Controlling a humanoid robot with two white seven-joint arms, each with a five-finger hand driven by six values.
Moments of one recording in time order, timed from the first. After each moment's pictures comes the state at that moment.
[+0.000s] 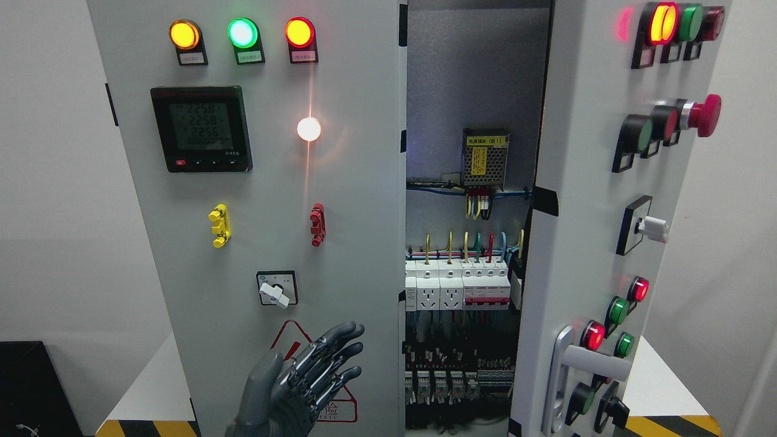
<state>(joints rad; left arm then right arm) -0.51 0.67 -0.59 -2.07 0.99 -0.01 0.07 0.11 0.12 0.05 -0.11 0.00 -0.02 0.11</state>
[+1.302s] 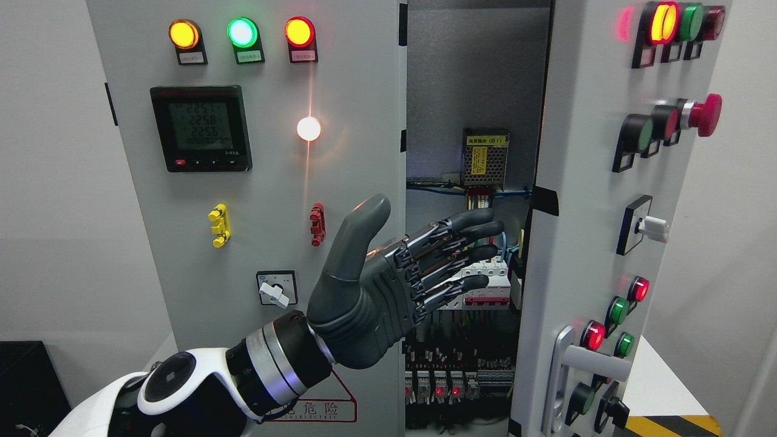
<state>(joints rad) -1.10 0.58 -0.87 -2.03 1.36 0.11 0.08 0.11 0.12 0.05 -0.11 0.00 -0.02 0.11</state>
